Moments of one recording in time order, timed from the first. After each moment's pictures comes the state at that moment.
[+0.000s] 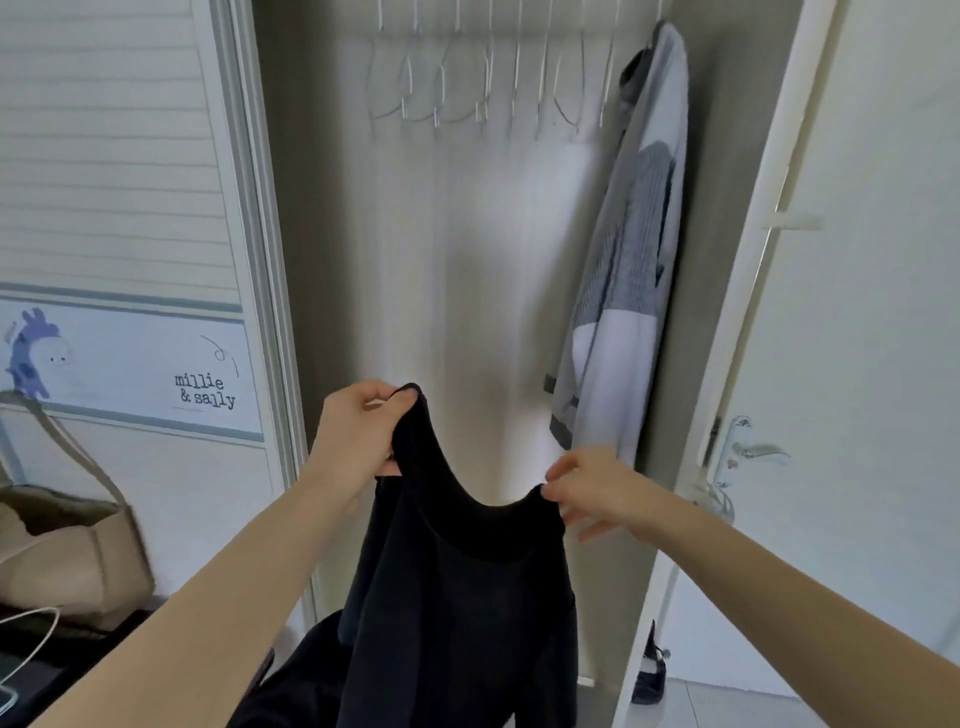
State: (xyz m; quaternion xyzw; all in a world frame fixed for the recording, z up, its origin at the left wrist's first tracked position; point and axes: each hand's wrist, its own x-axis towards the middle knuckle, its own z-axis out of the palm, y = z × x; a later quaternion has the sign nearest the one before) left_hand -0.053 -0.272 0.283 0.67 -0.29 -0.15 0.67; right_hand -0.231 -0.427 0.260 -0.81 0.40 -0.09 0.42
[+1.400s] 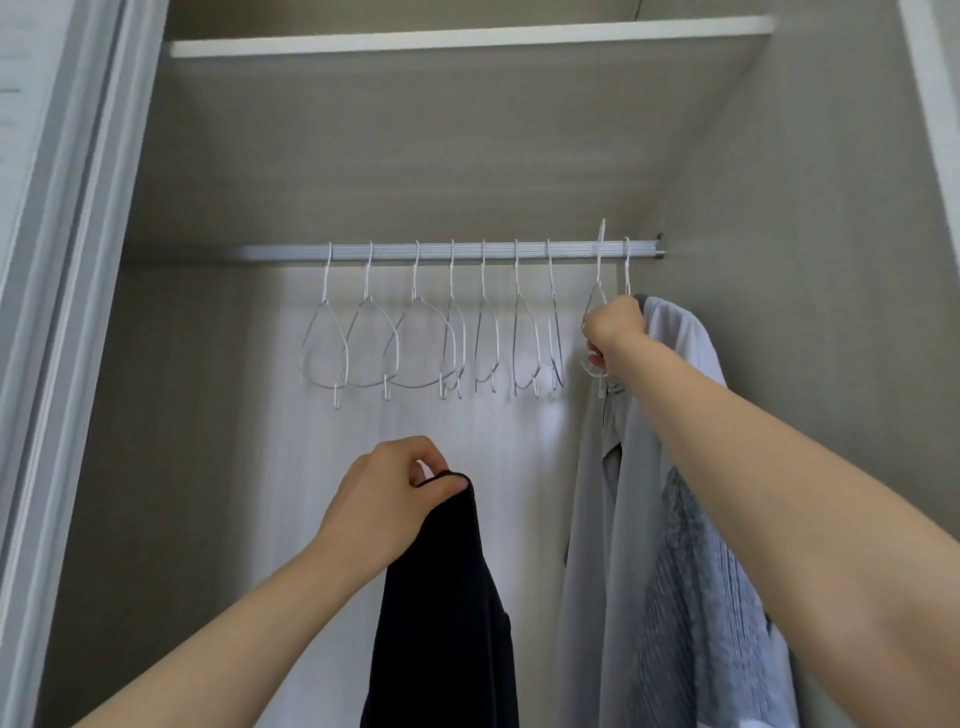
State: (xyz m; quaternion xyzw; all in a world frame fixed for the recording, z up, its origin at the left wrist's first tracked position) left_hand 0.119 -0.526 0.481 0.64 -0.55 0.15 0.51; right_hand -0.028 -0.740 0.654 -0.64 0.33 -0.62 0.31
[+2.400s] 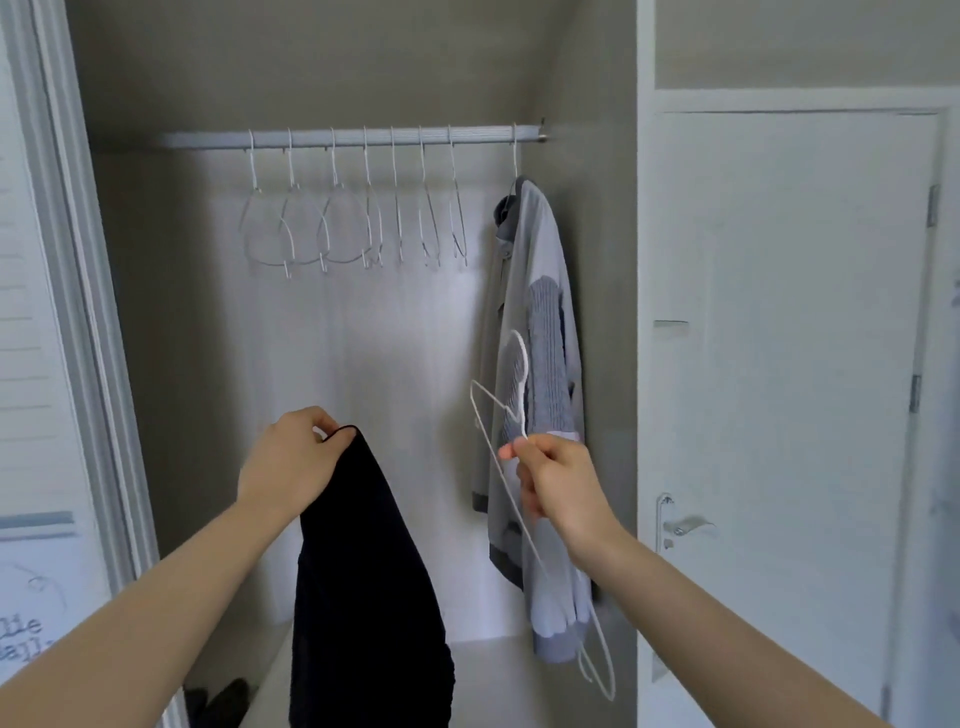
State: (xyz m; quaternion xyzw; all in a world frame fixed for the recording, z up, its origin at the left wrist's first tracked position) left_hand 0.047 -0.396 0.380 0.77 -0.44 0.12 0.45; right_hand -0.195 -0.482 0.348 -0.65 0.29 -0.52 0.47
